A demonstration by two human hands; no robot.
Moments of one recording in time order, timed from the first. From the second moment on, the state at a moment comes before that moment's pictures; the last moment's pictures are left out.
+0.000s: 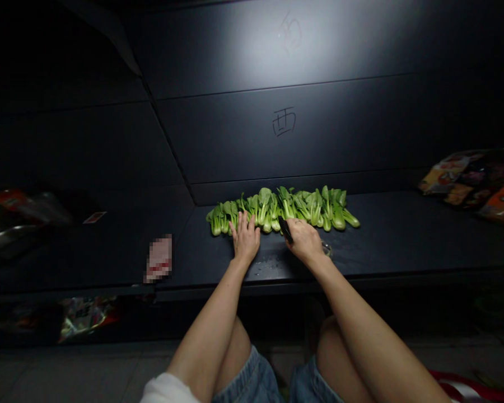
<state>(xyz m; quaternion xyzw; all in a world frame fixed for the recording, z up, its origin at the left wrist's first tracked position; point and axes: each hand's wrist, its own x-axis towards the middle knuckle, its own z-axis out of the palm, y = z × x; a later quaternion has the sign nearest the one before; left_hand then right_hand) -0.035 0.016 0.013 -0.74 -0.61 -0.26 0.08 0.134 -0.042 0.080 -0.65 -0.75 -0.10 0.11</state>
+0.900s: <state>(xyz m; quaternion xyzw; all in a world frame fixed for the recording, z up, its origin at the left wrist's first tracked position) -0.078 0.017 0.009 -0.71 -0.65 -0.27 0.07 0.085 -0.036 0.079 -0.58 -0.80 -0.08 0.10</state>
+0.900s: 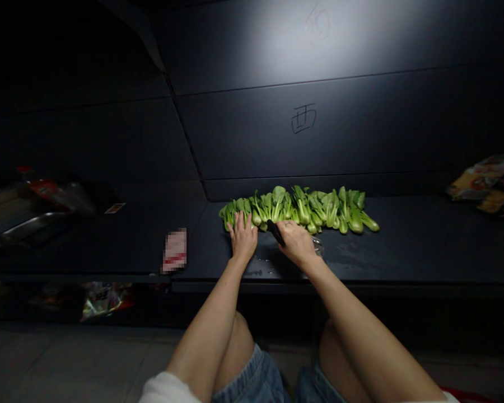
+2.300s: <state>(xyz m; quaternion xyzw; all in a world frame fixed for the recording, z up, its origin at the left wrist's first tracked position) -0.117 0.024 -0.004 -0.63 -0.72 -0.30 -0.02 0.038 -0.031 0.072 -0.50 -0.85 -0.12 0.08</state>
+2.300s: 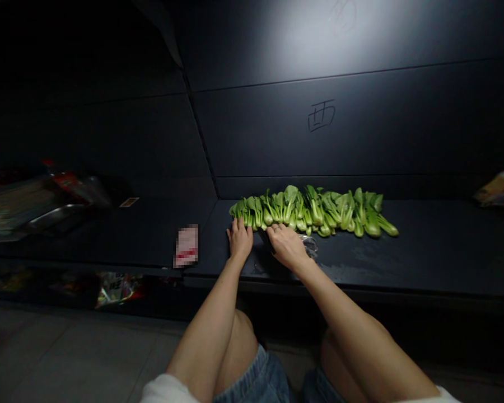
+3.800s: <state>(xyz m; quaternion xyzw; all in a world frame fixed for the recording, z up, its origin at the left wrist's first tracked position) -0.098 0.019 0.003 -0.68 -0.68 -0.28 0.01 0.065 -0.032 0.076 -0.52 -0.84 -0.09 0.12</state>
